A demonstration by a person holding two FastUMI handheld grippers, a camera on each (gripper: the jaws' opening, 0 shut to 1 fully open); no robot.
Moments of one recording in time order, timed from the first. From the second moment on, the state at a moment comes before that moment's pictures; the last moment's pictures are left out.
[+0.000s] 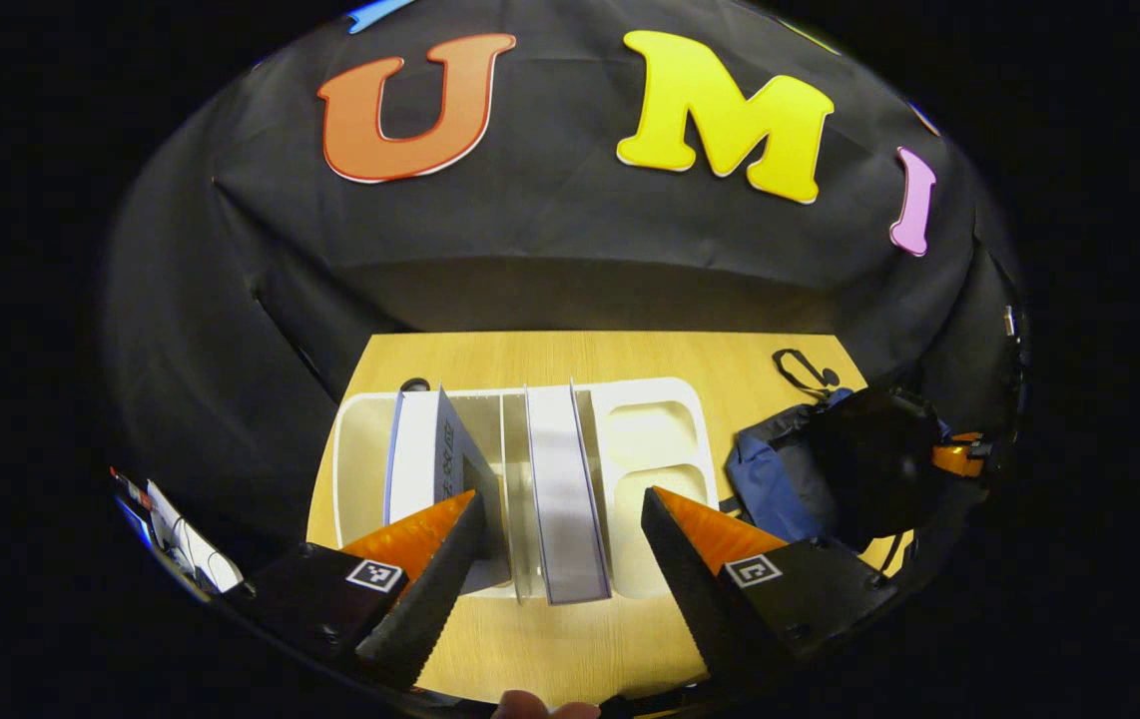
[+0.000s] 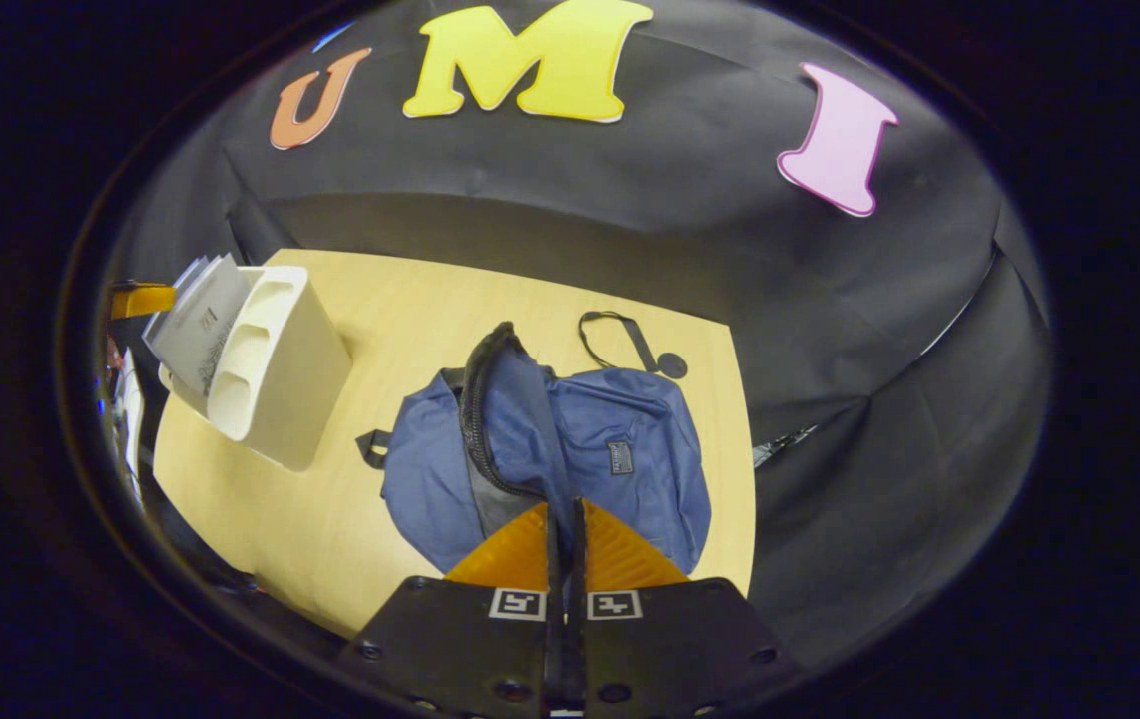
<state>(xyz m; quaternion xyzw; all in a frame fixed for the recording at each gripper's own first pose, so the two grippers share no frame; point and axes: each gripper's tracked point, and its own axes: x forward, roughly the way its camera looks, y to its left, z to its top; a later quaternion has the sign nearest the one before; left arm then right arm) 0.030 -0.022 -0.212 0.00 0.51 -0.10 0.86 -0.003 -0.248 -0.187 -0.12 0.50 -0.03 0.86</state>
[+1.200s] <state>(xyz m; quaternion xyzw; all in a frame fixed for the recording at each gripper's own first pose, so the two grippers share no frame) 0.014 -0.020 -0.280 0.02 0.72 -0.07 0.69 -0.010 -0.255 -0.188 -0.07 0.50 0.00 0.86</state>
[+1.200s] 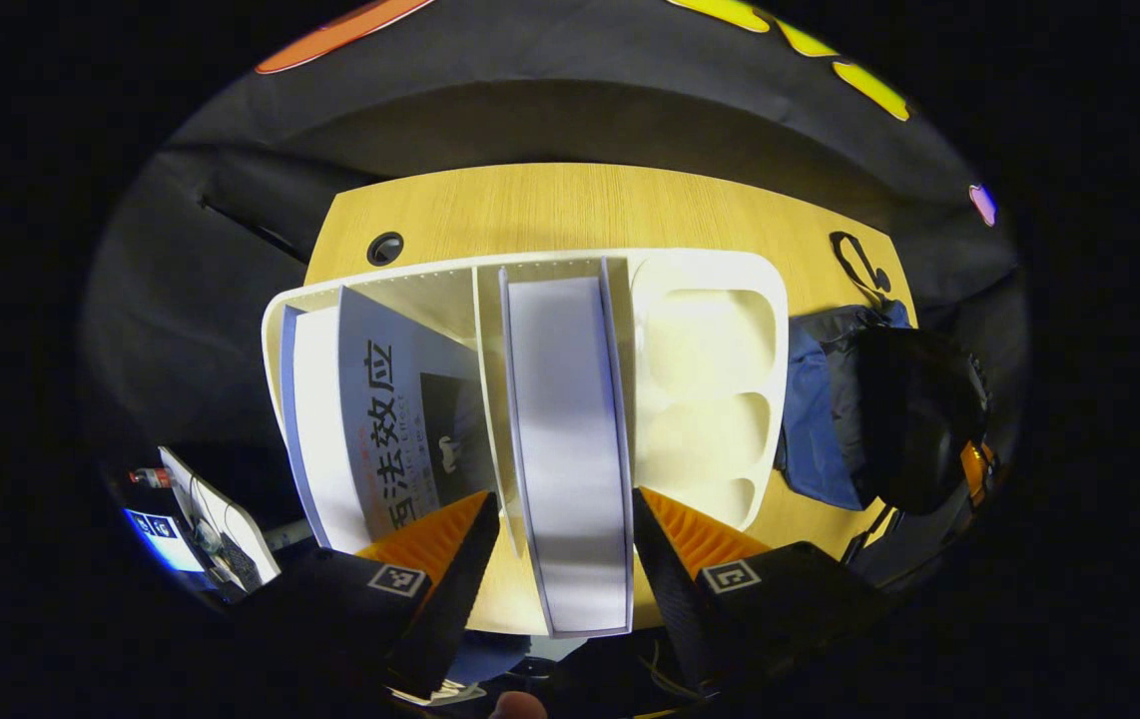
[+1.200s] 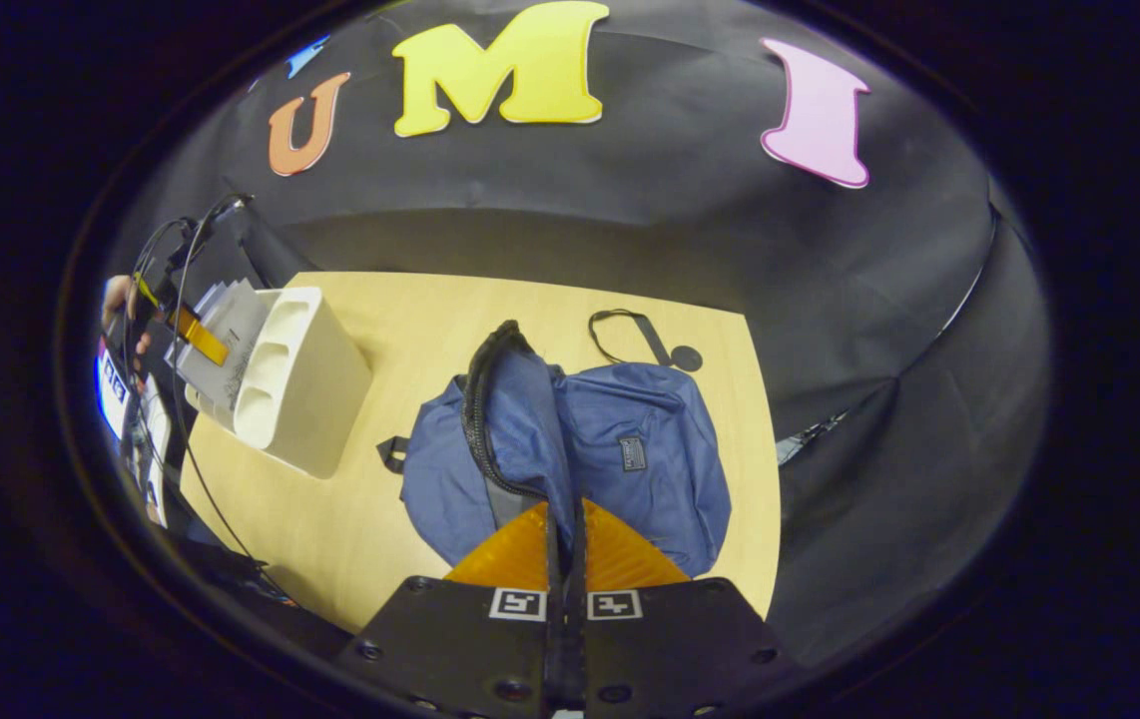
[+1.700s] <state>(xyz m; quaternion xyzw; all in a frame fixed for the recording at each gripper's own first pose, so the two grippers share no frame) 0.012 -0.013 -0.276 0.05 0.74 -0.06 0.67 -0.014 -0.248 -0.191 -0.06 0.50 0.01 0.87</state>
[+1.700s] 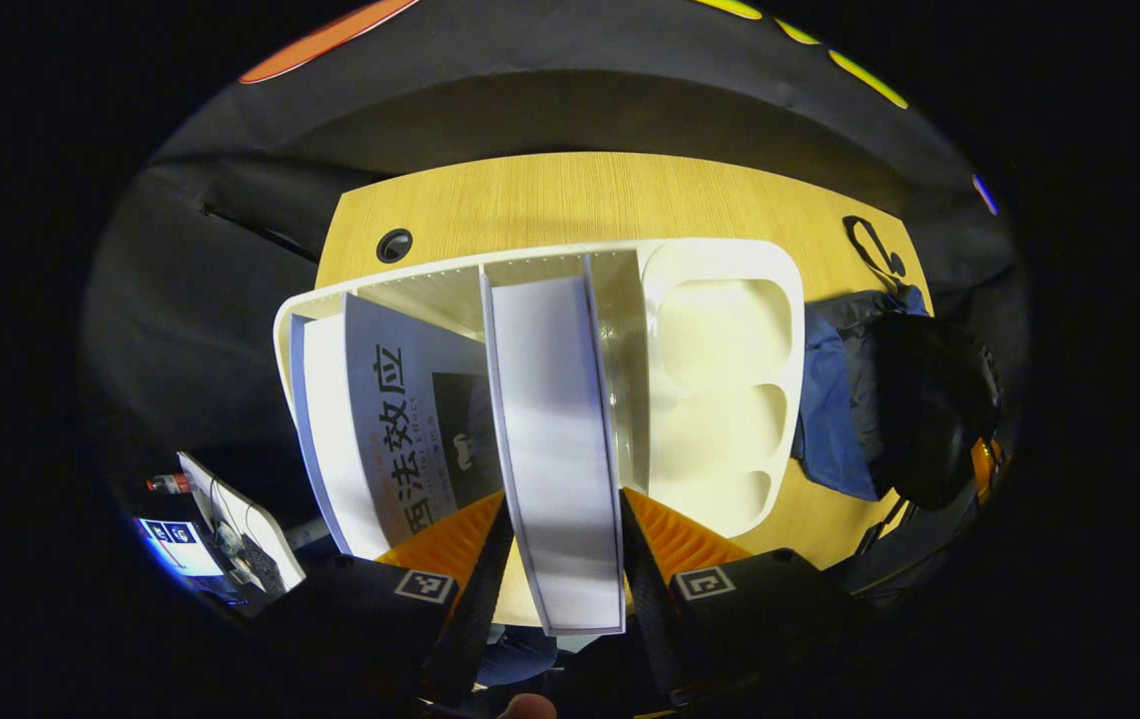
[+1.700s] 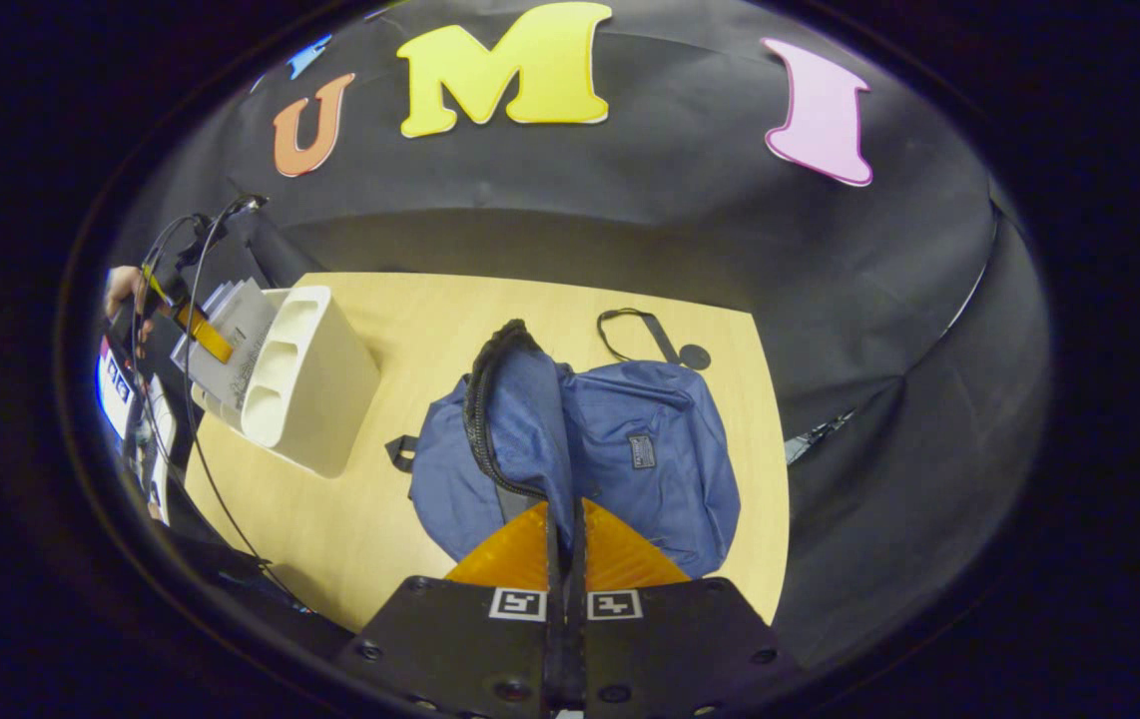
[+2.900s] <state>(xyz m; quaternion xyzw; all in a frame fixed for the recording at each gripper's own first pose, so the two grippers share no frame) -0.032 0.004 -0.075 -0.09 0.65 -0.11 0.75 -0.018 -0.234 -0.188 -0.05 0.49 0.02 0.87</state>
